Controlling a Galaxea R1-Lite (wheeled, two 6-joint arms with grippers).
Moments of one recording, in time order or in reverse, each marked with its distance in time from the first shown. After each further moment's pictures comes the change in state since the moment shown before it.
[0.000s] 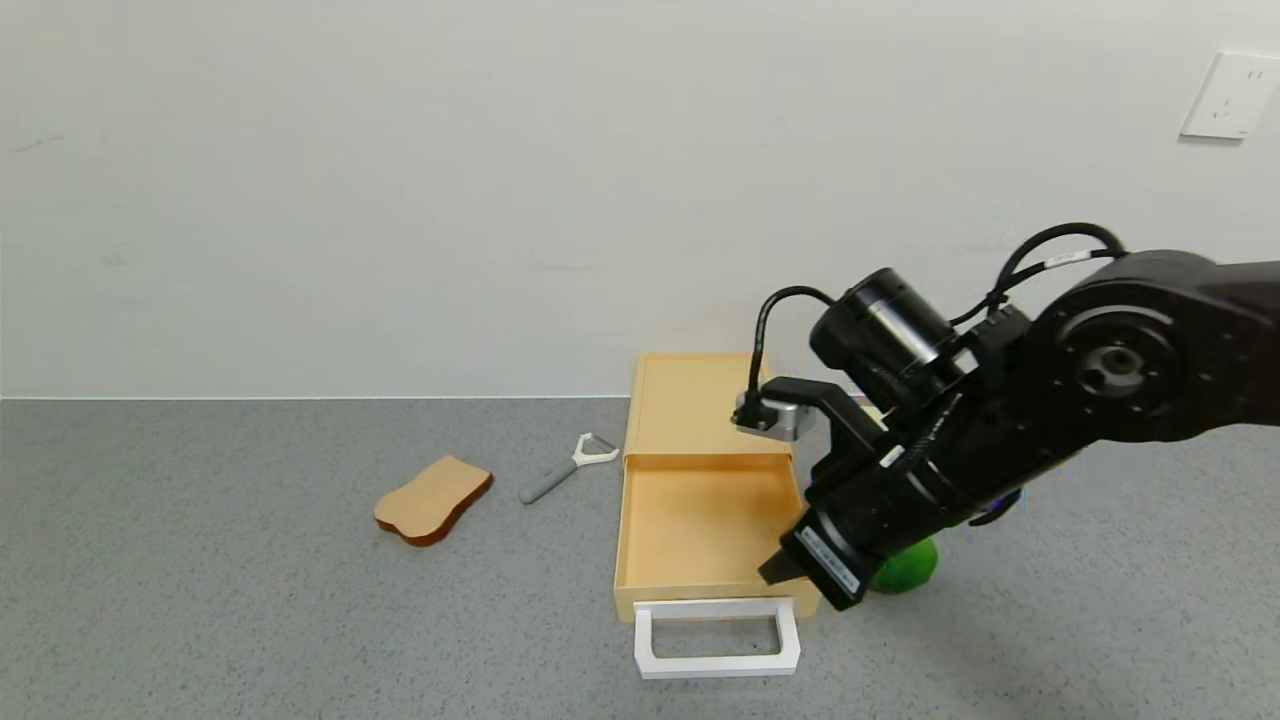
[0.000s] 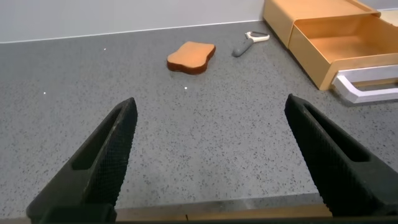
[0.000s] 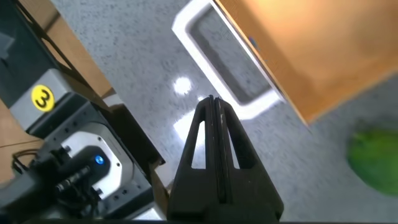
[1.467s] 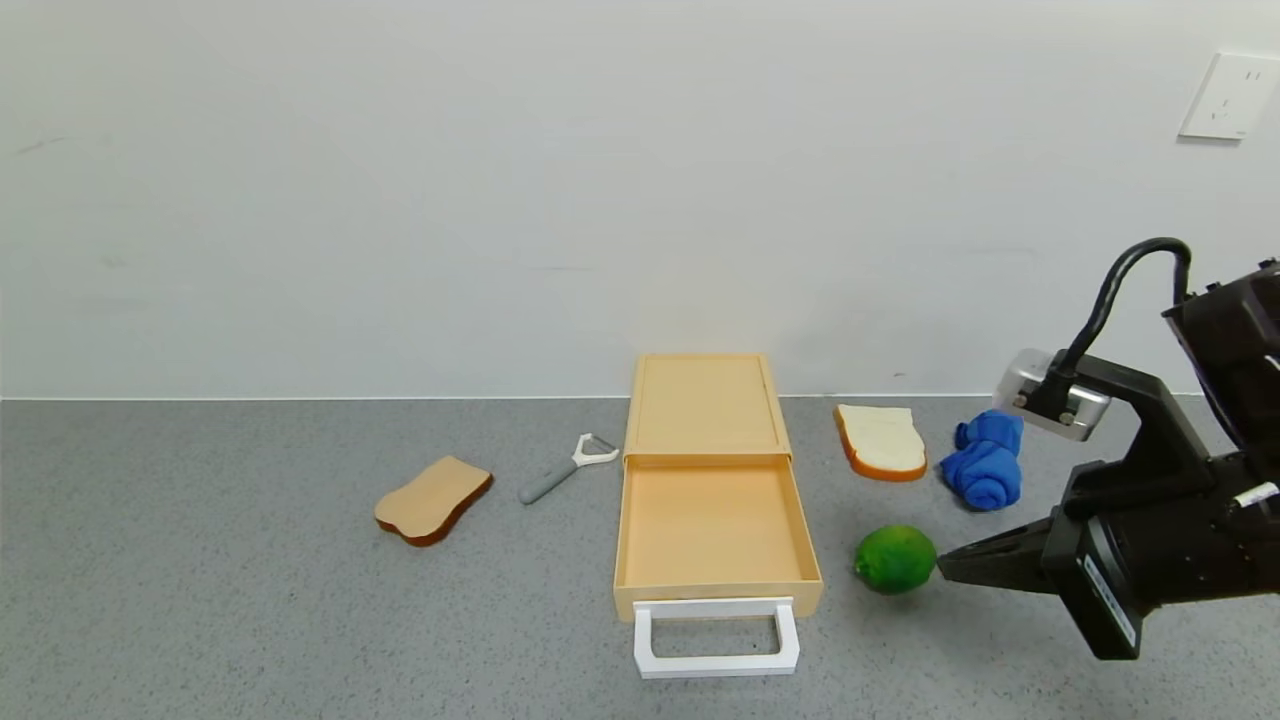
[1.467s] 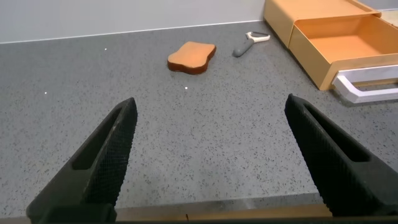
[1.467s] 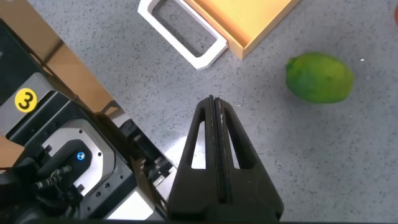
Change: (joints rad) left arm 0.000 0.000 0.000 0.000 0.000 0.000; right arm -0.180 -0.436 0.476 -0.245 0.015 -0.005
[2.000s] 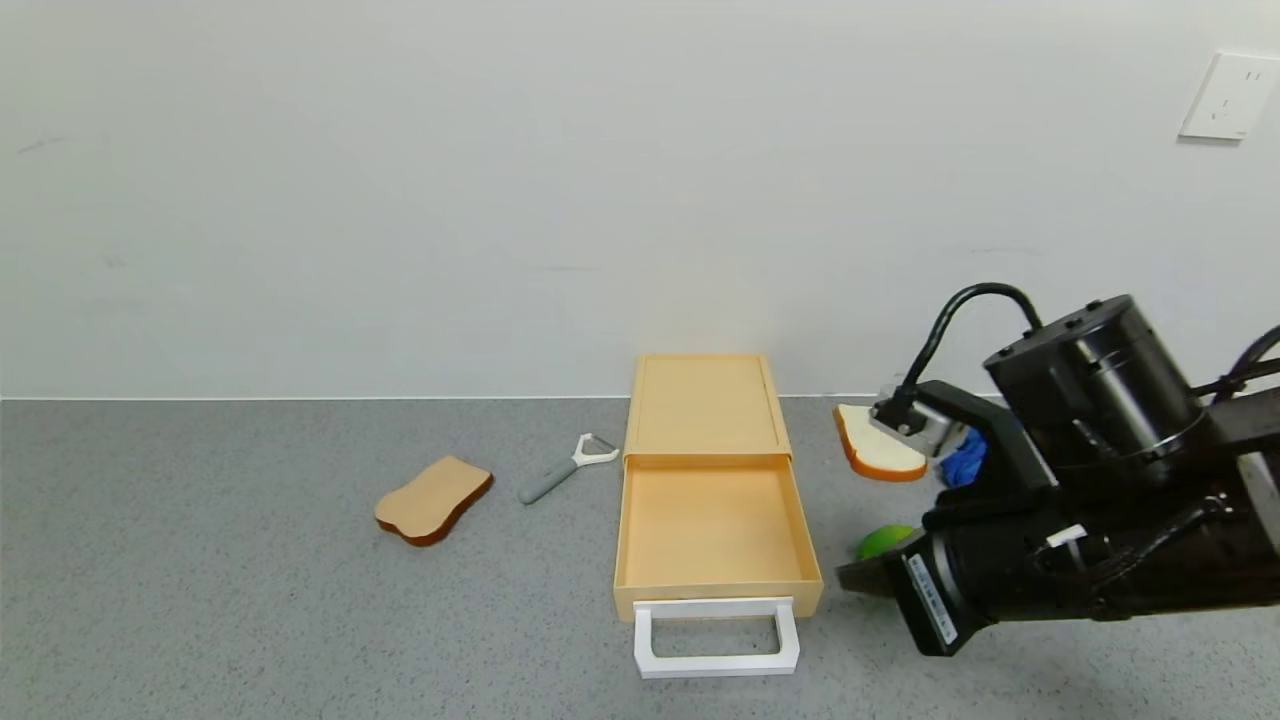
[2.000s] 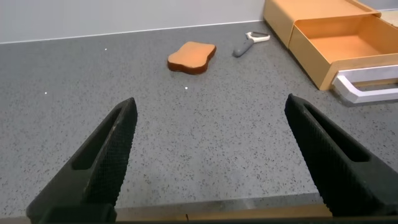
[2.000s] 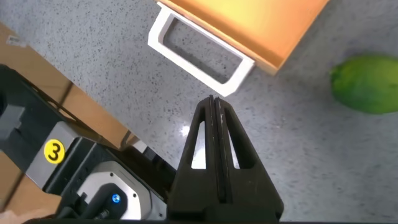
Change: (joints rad) left arm 0.000 0.000 0.000 0.000 0.000 0.000; right arm 0.207 0.151 0.000 -0.174 -0.192 0.350
